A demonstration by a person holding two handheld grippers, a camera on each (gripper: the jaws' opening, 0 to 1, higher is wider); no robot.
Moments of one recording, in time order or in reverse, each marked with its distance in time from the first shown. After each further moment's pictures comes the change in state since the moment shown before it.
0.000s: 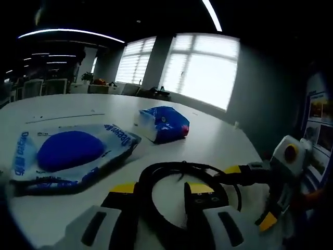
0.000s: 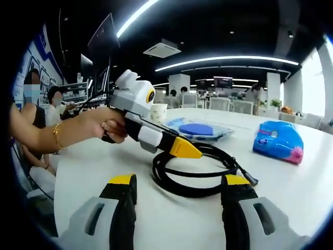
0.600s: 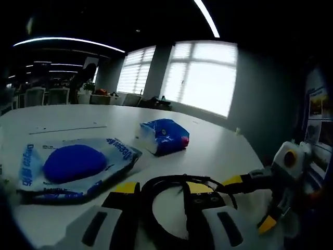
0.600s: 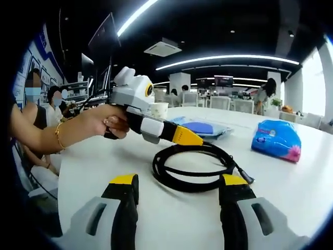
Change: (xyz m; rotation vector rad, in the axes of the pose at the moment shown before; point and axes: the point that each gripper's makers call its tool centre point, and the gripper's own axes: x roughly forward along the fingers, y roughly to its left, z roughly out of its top) left arm -0.007 -0.004 0.018 0.032 -0.077 0.023; right arm -0.012 0.003 -0.001 0.000 0.011 0.012
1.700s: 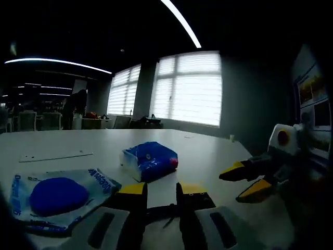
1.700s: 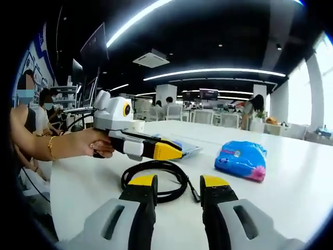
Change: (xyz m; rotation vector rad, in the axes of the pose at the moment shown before) left arm 0.030 -0.029 0.036 0.128 -0.163 -0.054; right arm -0.034 -0.067 0.039 -0.031 -0.095 -0.142
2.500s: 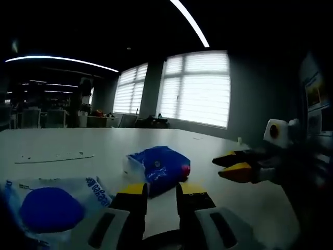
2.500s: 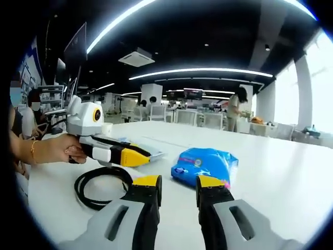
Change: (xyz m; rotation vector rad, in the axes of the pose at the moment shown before) left arm 0.041 0.016 0.006 -0.032 0.007 0.051; right arm 0.023 -0.095 0.007 0.015 0.008 -0.123
